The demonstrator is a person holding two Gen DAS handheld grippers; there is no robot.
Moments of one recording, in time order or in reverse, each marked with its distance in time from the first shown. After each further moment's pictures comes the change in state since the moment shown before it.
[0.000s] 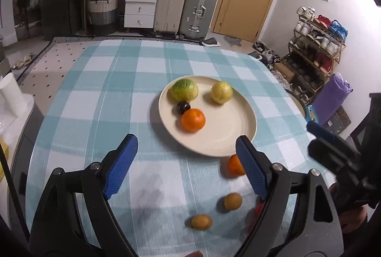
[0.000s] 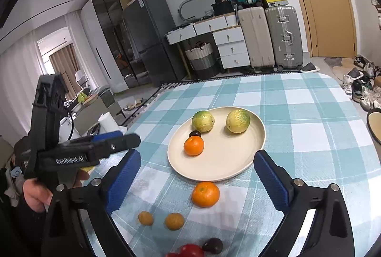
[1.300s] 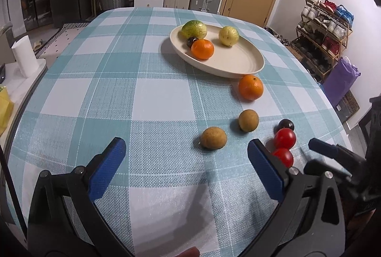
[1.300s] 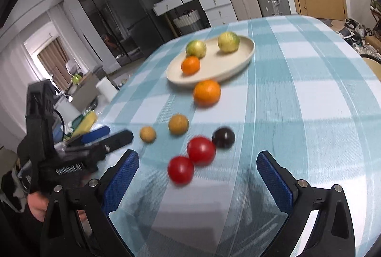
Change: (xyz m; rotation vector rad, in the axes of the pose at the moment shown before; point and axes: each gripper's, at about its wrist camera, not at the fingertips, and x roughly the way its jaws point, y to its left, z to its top) left arm 0.000 0.006 -0.114 0.003 0.073 0.051; right arm -0.024 0.011 -0.113 0.111 0.201 -0.029
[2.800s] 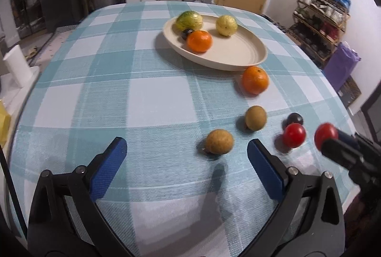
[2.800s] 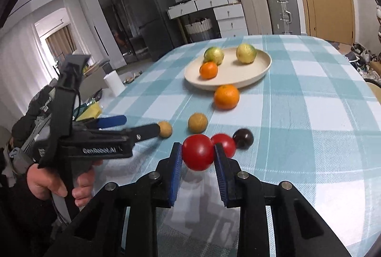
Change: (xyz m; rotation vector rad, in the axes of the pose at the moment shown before) left arm 0.023 -0.004 0.010 0.076 0.057 -0.015; right arm -0.010 0.029 -0.008 -0.127 -0.068 -0.006
